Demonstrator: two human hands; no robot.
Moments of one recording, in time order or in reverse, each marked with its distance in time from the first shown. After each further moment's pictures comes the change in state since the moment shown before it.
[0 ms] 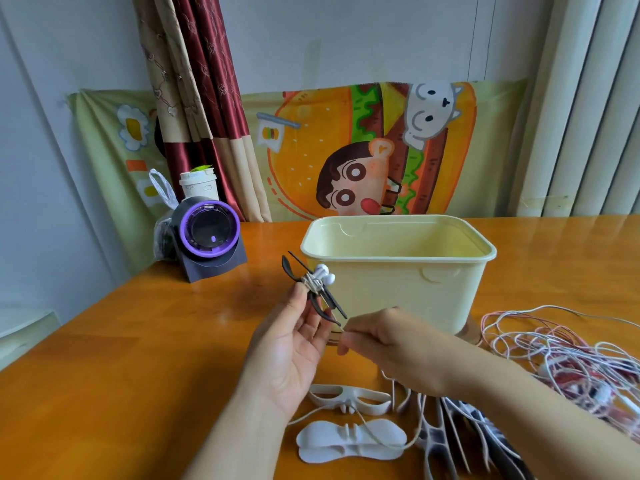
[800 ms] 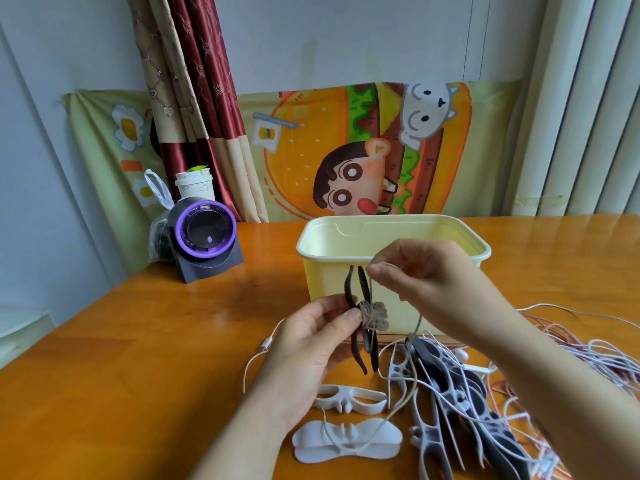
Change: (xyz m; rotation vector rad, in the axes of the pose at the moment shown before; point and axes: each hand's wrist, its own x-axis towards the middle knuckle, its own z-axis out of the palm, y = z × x) left_hand -0.012 -0.010 0.004 0.577 -0.311 0.031; right_hand -0.006 -0.005 -0.040 0.190 0.487 0.050
